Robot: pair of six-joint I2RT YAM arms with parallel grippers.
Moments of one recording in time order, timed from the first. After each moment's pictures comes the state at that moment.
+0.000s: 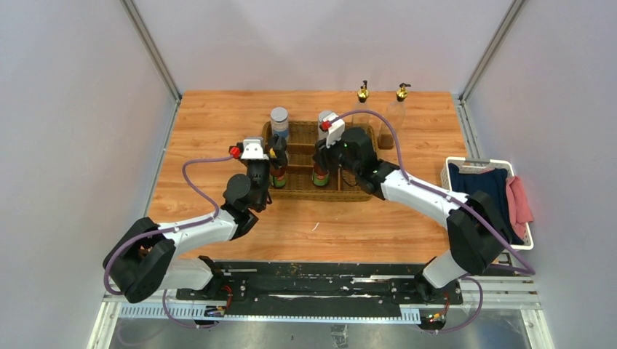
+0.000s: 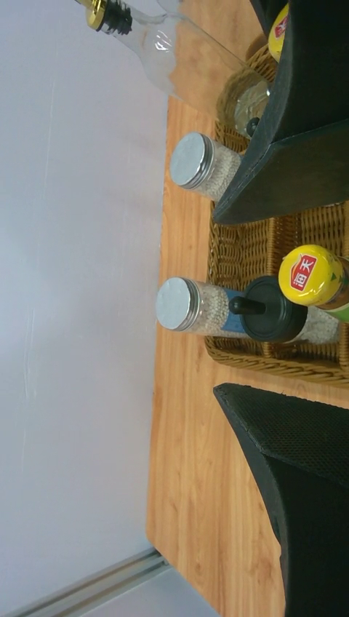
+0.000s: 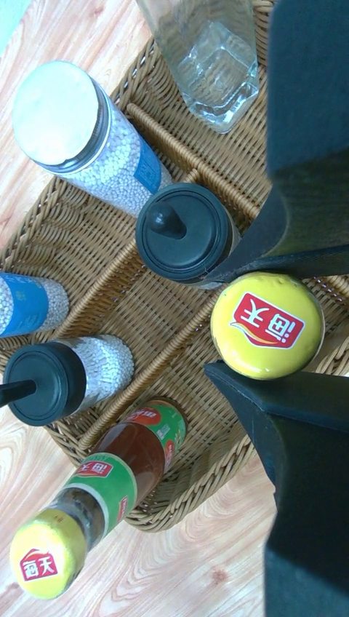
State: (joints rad) left arm -0.72 1.26 0.48 1.11 -0.66 0.11; right arm 0.69 1.51 1.02 0.16 -0.05 -0.01
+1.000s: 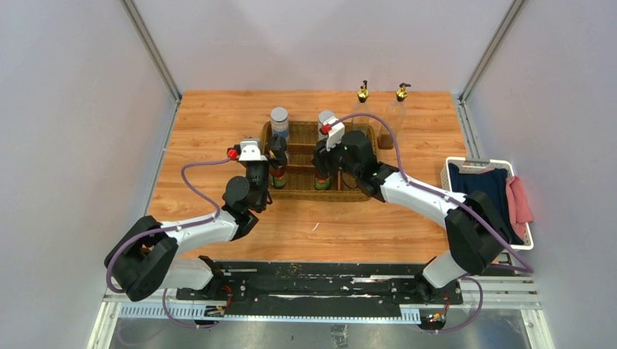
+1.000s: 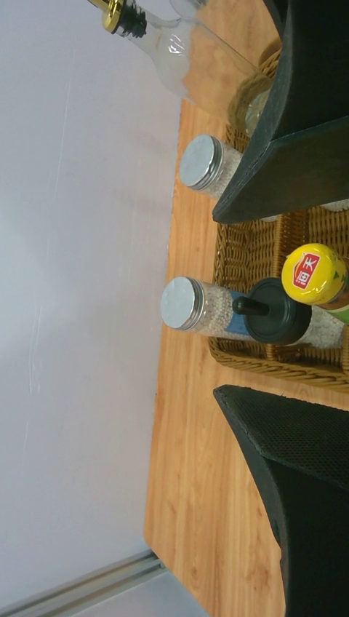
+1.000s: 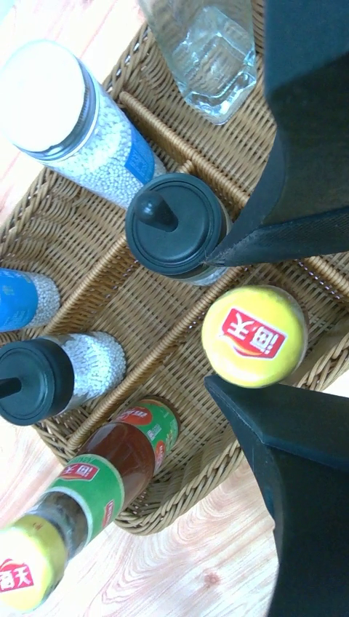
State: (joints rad) left arm -0.72 1.27 0.46 1.18 -0.68 0.10; right arm 0.69 1.52 0.97 0.19 -0.06 -0.02
